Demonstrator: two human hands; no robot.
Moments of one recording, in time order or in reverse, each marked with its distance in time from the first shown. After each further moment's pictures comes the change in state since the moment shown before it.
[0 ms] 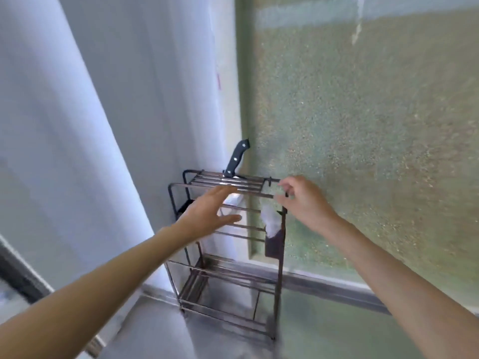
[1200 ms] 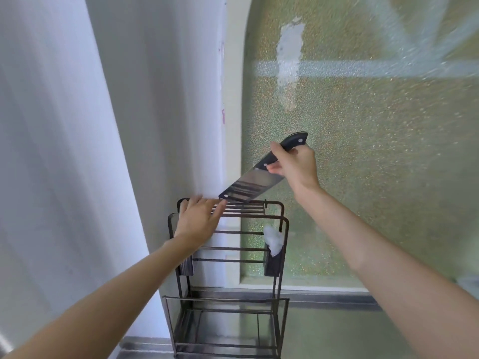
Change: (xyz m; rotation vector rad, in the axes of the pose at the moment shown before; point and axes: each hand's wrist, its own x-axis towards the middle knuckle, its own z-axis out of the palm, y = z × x) left_hand 0.020 -0.052 -0.026 -0.056 0.203 -0.013; right_hand 0.046 -0.118 -0.022 0.638 0.574 0.200
